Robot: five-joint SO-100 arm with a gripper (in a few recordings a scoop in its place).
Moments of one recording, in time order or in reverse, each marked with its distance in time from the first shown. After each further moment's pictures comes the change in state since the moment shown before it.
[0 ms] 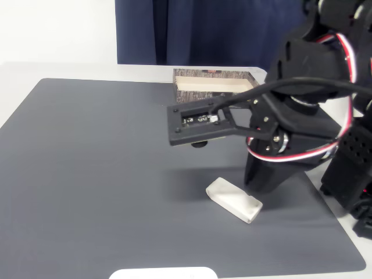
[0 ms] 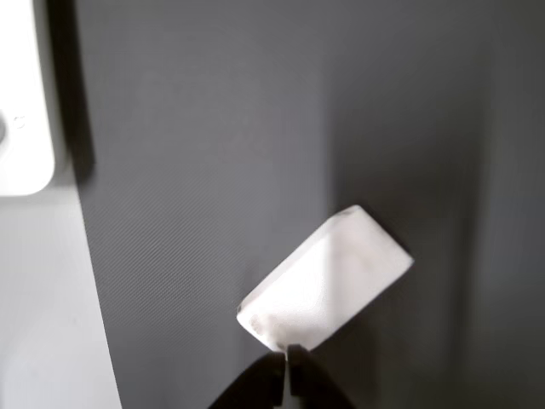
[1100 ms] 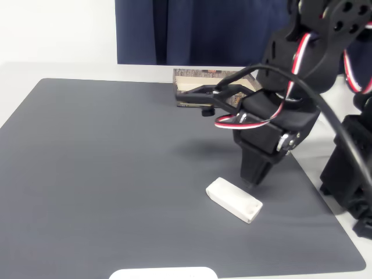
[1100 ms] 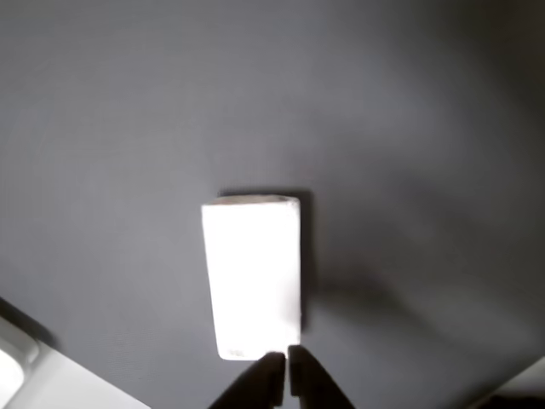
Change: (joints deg) arm 6.5 -3.4 -1.1 0.0 39.0
